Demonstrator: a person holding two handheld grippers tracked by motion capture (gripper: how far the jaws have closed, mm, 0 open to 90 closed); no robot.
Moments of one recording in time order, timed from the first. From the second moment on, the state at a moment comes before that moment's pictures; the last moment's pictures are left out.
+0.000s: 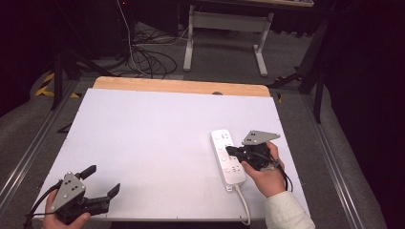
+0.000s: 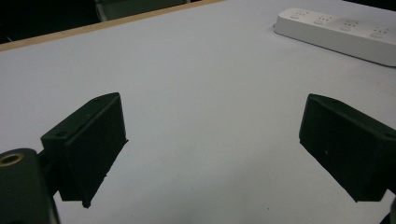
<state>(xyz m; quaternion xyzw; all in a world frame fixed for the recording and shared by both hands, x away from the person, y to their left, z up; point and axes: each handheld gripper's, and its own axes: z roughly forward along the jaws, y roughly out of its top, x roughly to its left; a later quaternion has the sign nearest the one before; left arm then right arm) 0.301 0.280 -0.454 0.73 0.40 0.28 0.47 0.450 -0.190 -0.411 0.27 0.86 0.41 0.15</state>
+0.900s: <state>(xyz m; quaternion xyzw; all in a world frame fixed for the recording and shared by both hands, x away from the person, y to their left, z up) 0.302 0.281 -0.454 0.73 0.41 0.28 0.46 0.472 -0.172 -0.440 0.29 0.89 0.33 0.12</state>
